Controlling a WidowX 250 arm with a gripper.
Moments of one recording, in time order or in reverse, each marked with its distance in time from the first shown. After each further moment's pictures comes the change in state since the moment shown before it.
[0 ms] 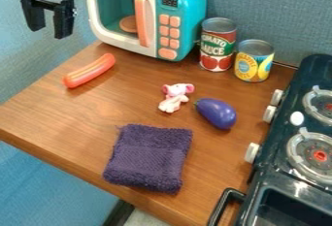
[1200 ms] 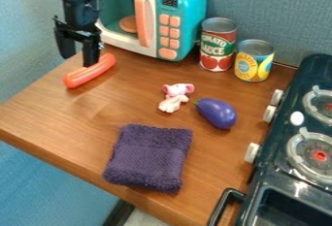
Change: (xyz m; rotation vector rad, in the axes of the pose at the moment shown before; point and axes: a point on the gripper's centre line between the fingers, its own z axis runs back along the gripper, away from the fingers) arm 0.036 -0.026 -0.057 -0.015 -0.028 -0.113
